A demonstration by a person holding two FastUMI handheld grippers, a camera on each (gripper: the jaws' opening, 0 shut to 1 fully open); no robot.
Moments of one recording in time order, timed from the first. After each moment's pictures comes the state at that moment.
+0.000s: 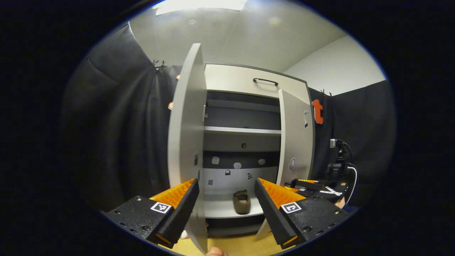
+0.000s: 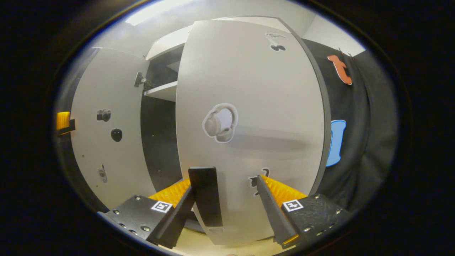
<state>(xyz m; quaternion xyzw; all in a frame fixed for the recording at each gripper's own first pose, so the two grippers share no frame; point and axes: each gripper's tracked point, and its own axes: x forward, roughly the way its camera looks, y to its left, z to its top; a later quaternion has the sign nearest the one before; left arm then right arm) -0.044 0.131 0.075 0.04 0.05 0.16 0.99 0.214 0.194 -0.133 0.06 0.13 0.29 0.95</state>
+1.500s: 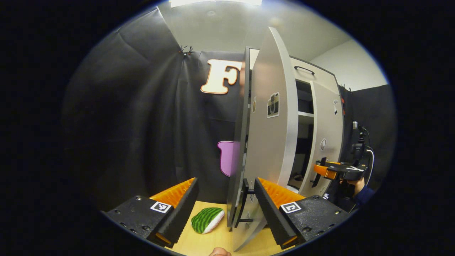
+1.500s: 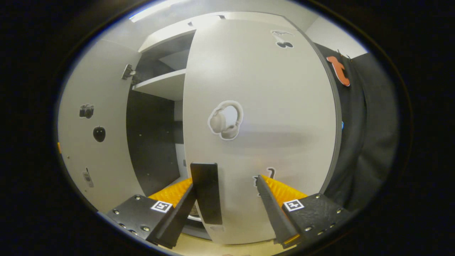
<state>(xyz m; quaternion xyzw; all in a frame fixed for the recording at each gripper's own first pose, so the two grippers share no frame) -0.078 0.259 0.020 0.01 0.08 0.20 0.98 0.225 0.212 -0.146 0.05 0.14 0.26 0.95</state>
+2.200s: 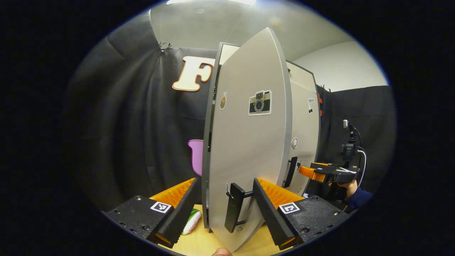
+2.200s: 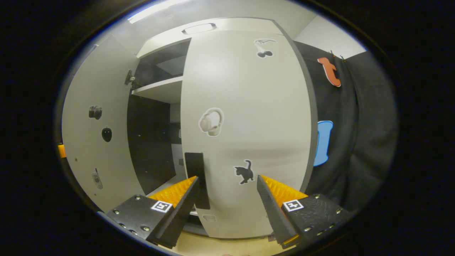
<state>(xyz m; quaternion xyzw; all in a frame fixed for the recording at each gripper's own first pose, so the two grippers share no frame) -0.033 0.192 0.001 0.00 0.09 0.11 0.99 0.200 0.151 -0.140 0.05 0.14 0.23 0.96</state>
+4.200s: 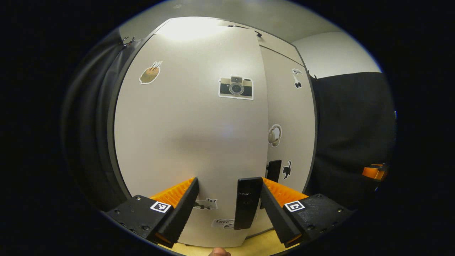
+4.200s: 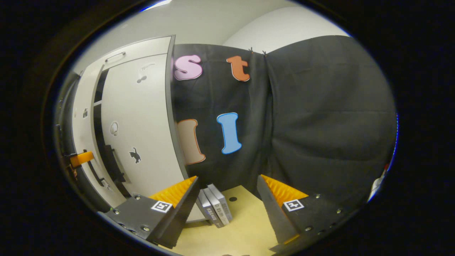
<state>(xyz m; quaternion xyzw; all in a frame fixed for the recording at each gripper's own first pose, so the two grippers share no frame) 0.154 0.106 -0.075 0.03 0.11 0.05 0.99 0.145 -0.131 -0.152 0.07 0.16 -0.02 0.98</state>
